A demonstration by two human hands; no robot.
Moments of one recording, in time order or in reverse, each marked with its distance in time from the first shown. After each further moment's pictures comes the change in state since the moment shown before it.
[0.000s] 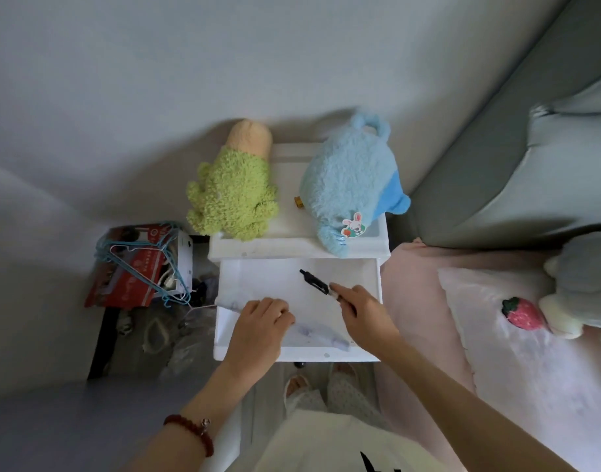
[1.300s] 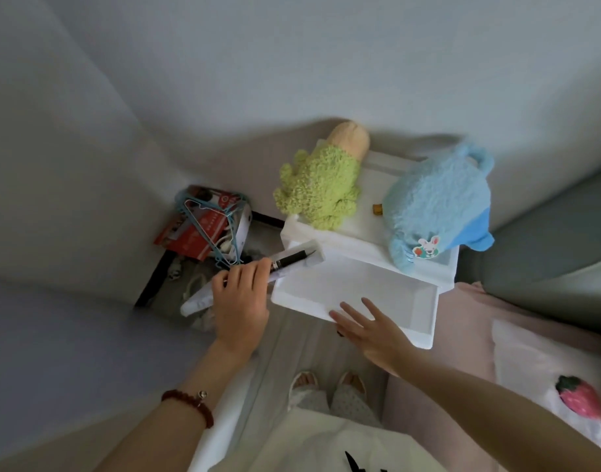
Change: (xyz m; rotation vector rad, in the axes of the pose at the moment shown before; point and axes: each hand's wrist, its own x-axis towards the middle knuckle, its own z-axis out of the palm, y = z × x) left_hand -0.051 -0.026 -0.063 0.303 0.363 -0.615; right_hand 0.019 0.002 0.031 -1.251 -0.424 -0.999
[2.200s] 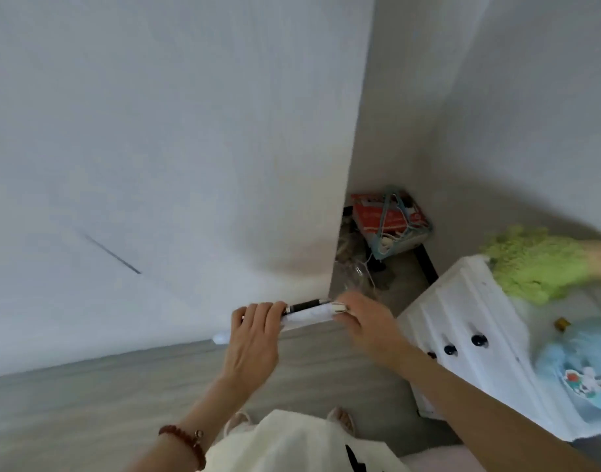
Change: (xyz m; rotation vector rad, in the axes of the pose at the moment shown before) left_hand -0.279 0.093 -0.134 0.198 0.071 -0.830; right_hand -0.006 -0.130 -0.148 0.725 0.321 -0.607
